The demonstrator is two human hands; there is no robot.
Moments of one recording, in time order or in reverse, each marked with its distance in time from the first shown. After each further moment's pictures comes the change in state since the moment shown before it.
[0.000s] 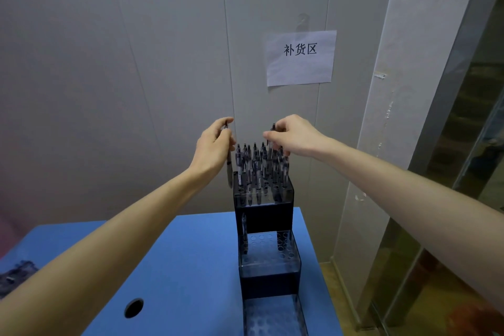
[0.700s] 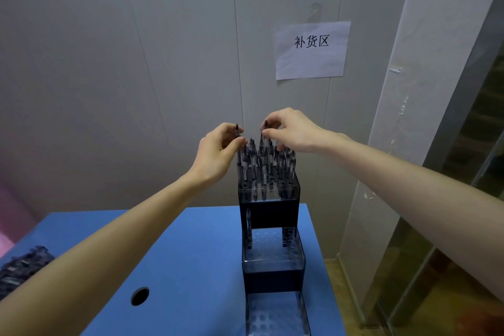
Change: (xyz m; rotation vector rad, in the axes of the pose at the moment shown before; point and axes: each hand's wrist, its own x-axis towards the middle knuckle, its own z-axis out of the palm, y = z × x) left_hand -0.019 -0.015 -0.008 0.129 -0.045 0.158; right_hand 0.015 -0.003 0.009 -0.088 -0.049 -0.218
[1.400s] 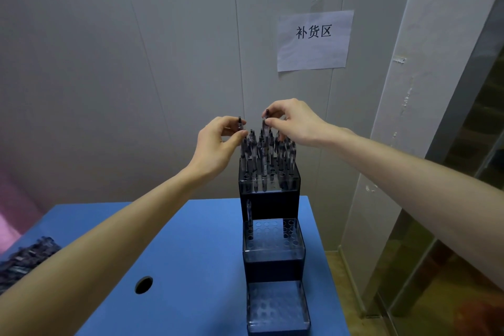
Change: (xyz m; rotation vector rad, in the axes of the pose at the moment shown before) left_hand -0.005 0.004 0.000 0.087 0.056 0.082; right_hand -0.005 0.008 0.003 0.089 0.086 -0.034
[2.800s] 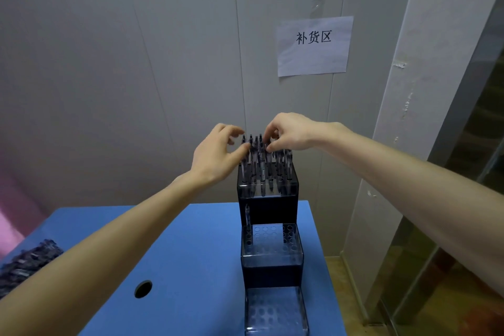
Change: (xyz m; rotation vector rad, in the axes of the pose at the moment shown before) left_hand -0.002 0.000 0.003 0.390 -0.095 0.002; right_hand 0.021 0.010 -0.003 -0.331 -0.343 0.027
